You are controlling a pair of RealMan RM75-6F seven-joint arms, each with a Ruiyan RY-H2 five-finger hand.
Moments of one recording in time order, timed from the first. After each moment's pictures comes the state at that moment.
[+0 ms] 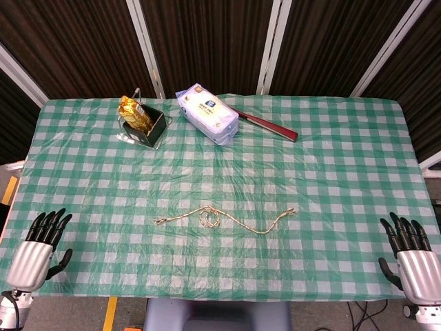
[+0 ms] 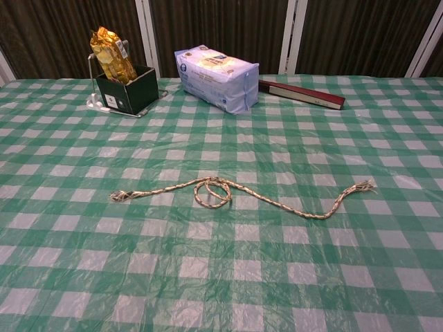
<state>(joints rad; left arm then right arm) -0.10 -1.29 0.03 -1.37 1.68 1.59 0.00 -0.06 -1.11 -0.02 -1.63 -1.64 1.59 -0.16</state>
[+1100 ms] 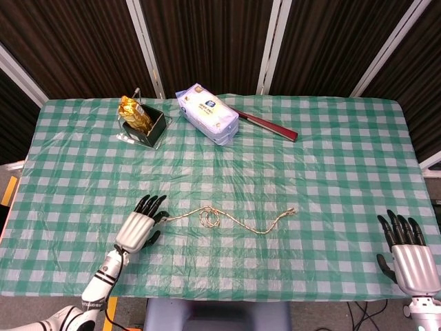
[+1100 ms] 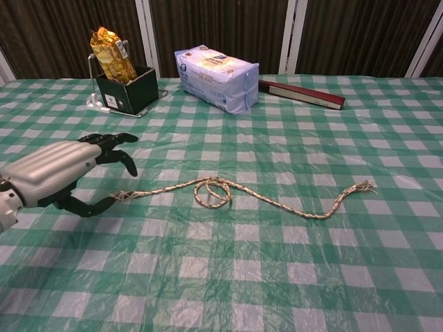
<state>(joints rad) -0.45 -1.67 -0.12 -1.33 1.53 1.12 0.26 -0.03 -1.14 0.00 -1.63 -1.55 1.51 -0.23</state>
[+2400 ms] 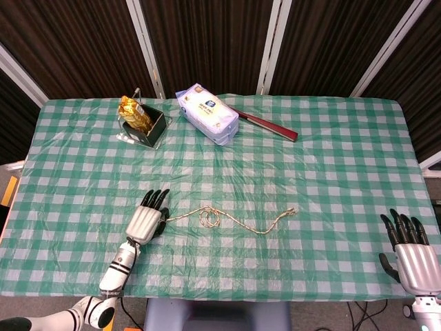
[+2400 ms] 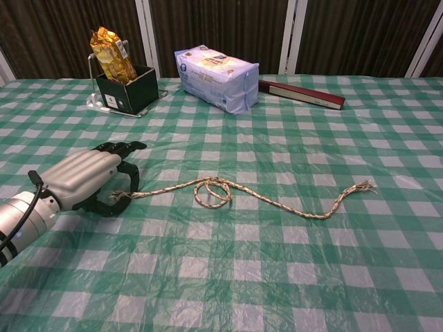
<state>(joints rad) -0.52 -1.87 -0.11 -1.04 1.44 1.13 0.24 -0.02 -1.13 0.00 -1.63 -1.54 1.51 -0.21</state>
